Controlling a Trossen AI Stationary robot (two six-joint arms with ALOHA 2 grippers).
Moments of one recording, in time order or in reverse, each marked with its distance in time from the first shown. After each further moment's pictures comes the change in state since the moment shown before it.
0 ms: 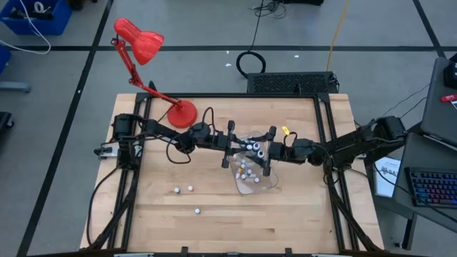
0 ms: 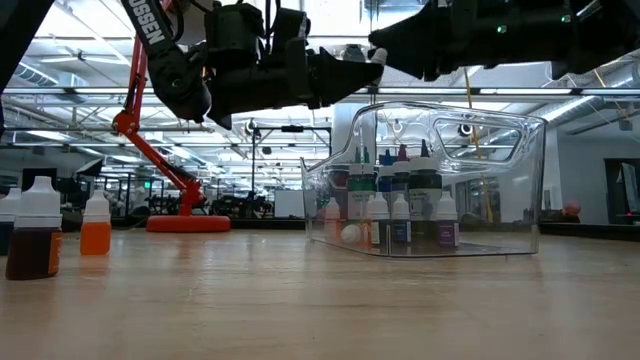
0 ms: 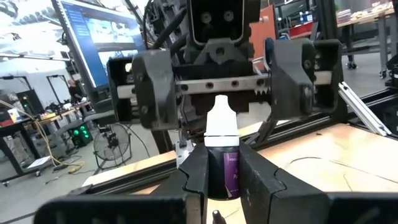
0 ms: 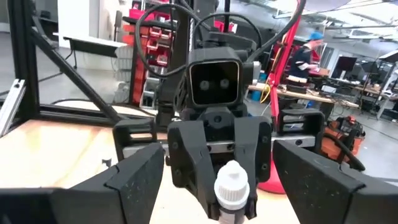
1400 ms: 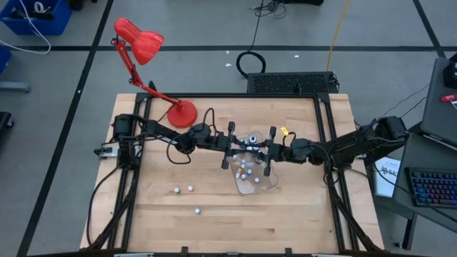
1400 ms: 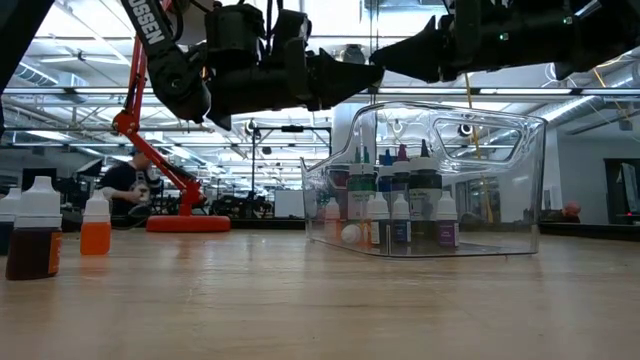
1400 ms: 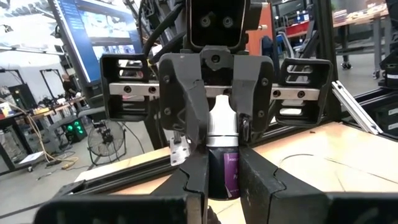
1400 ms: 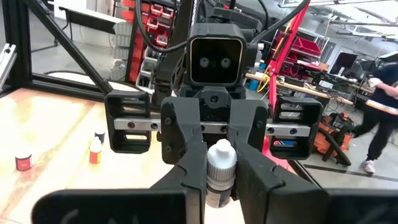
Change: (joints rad) left arm -0.007 0.000 0.000 -0.007 0.005 -0.020; right arm -0.008 -0.021 -0.001 -0.097 0.001 -0.059
